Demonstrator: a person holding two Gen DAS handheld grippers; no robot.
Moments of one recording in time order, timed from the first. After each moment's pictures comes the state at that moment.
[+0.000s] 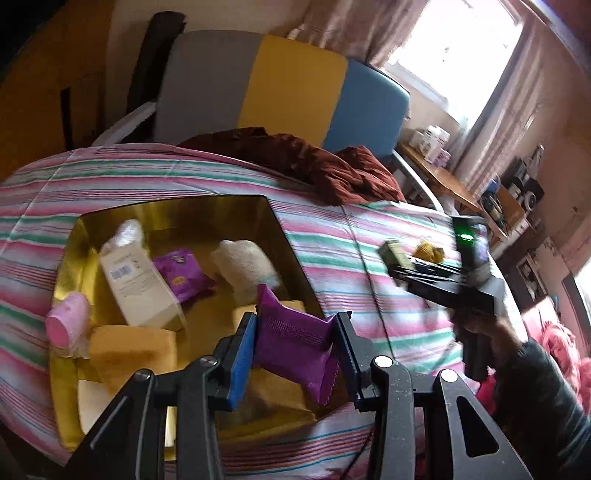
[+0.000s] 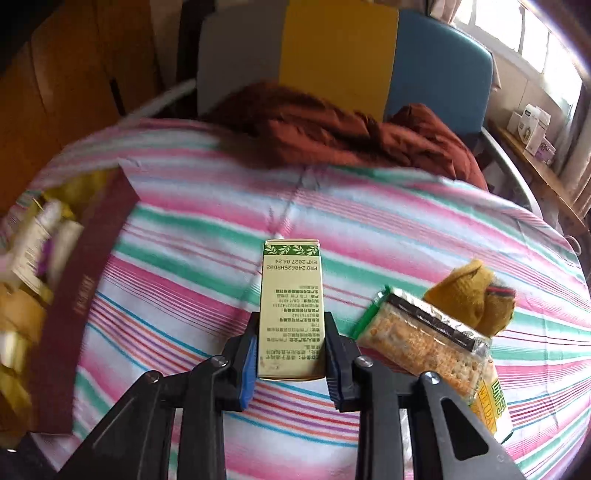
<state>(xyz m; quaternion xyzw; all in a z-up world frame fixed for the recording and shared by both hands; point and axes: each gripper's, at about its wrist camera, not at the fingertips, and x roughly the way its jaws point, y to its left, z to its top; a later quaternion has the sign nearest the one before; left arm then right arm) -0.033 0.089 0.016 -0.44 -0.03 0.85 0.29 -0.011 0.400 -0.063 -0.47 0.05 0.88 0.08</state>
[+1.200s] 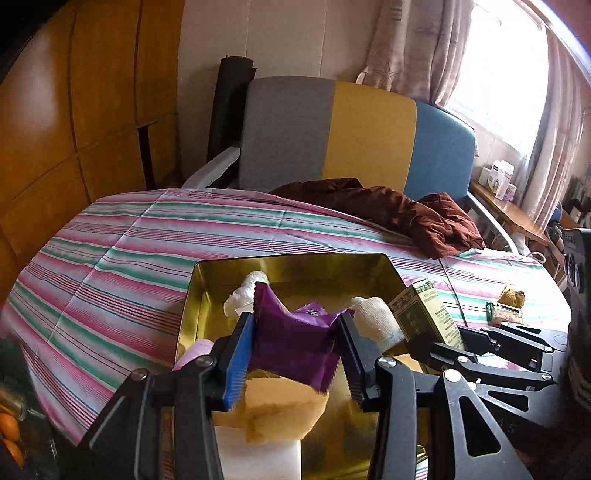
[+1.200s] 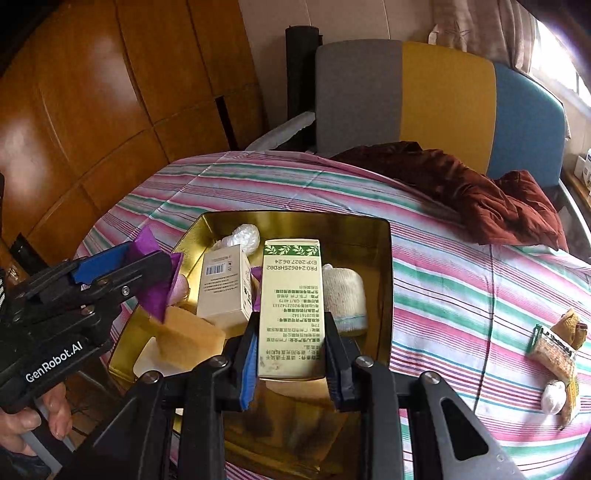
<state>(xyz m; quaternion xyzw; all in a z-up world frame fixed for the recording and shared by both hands) -0.058 0.017 0.028 -0.36 0.00 0.92 0.15 -0.034 0.188 0.008 -0.42 0.06 0.90 -0.05</state>
